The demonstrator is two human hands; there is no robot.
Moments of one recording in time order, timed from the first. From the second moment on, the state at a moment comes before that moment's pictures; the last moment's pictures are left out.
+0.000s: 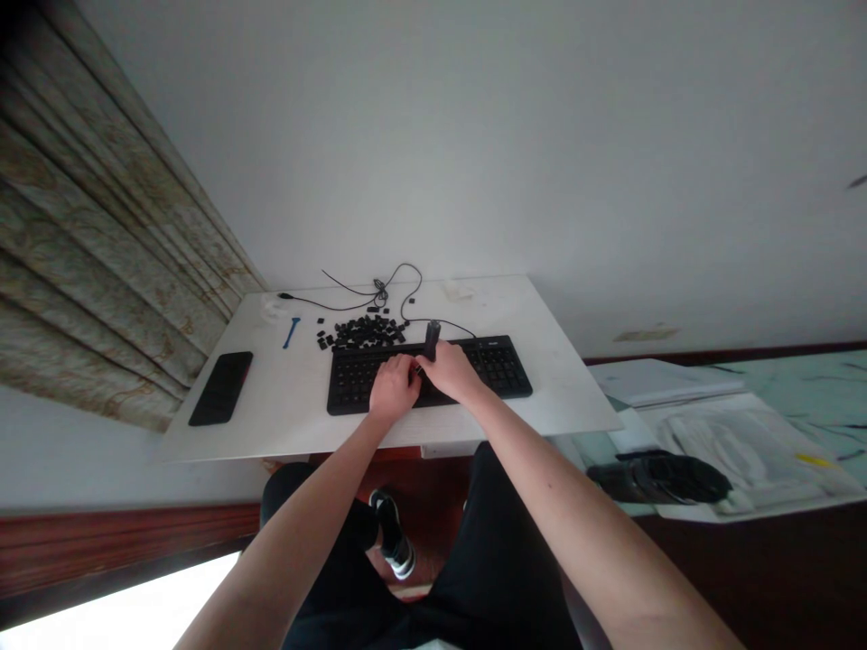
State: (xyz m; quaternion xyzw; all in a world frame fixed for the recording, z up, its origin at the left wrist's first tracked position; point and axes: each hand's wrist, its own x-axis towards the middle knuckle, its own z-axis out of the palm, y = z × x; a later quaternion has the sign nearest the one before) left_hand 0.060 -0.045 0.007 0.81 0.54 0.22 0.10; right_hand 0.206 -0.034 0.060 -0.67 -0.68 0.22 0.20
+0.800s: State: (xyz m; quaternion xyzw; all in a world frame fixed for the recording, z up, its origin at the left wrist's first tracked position) left_hand 0.057 -0.043 0.009 0.84 0.49 0.18 0.12; right_hand 0.214 -0.081 0.019 -0.50 -0.73 0.18 0.43
